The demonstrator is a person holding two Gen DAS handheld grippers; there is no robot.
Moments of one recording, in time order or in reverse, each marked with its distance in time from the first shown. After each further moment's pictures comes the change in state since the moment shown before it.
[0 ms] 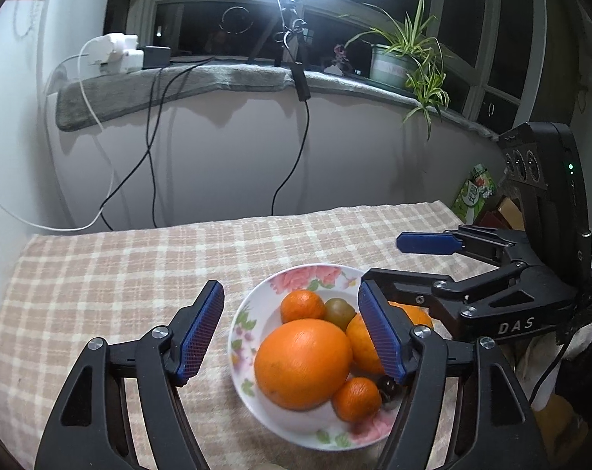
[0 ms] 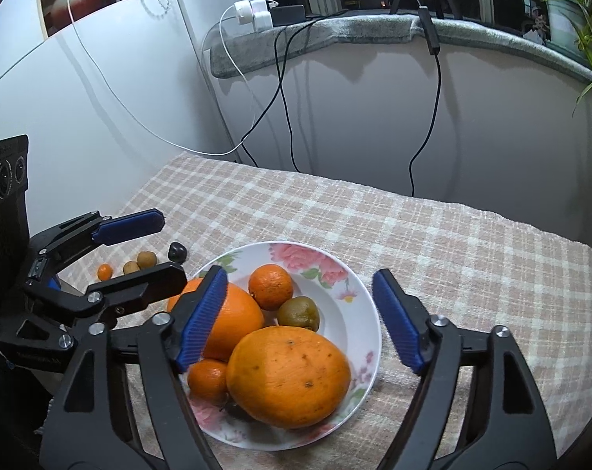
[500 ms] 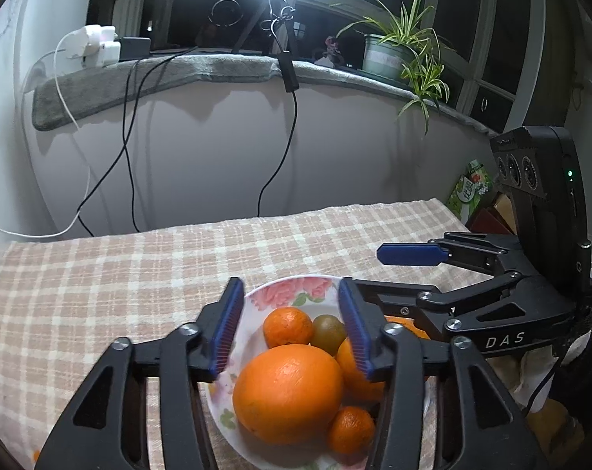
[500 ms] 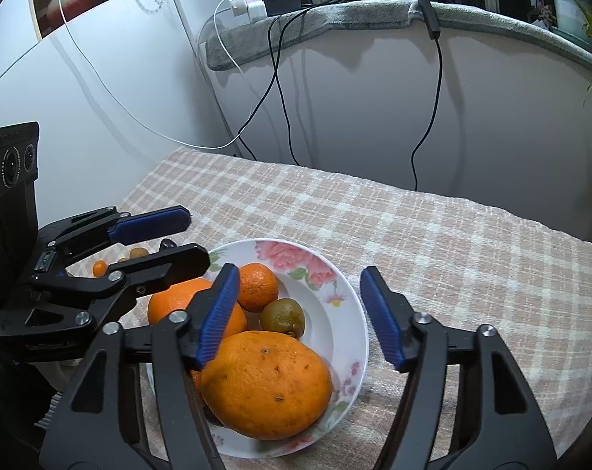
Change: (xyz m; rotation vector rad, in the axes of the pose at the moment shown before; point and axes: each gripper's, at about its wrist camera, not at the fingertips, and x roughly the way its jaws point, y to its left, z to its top) left arm 0.030 -0.008 0.011 0.012 0.026 -0.039; right arm 0.014 -0.017 0.001 0.009 0.031 0.030
